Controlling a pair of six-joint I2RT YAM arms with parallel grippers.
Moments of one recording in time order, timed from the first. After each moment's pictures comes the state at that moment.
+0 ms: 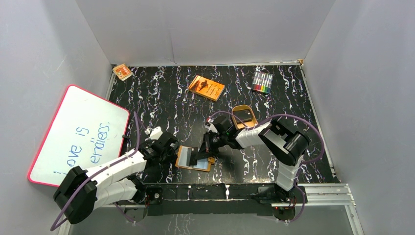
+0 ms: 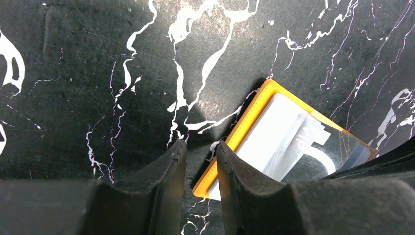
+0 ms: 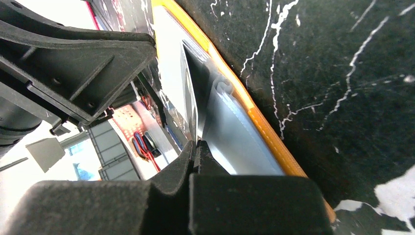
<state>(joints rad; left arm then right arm) -0.75 1.05 0.45 -0.51 -0.29 -1.11 0.84 1.83 0.77 0.27 -0.70 1.00</state>
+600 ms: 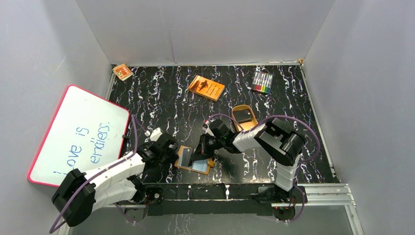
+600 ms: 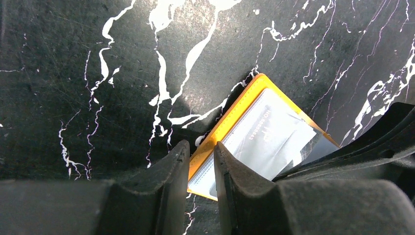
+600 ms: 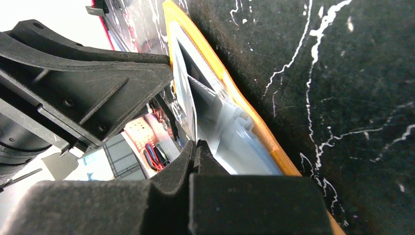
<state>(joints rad) -0.75 1.02 0.41 -0.45 -0.23 -1.15 0.91 1.85 0.75 0.40 -0.63 1.14</state>
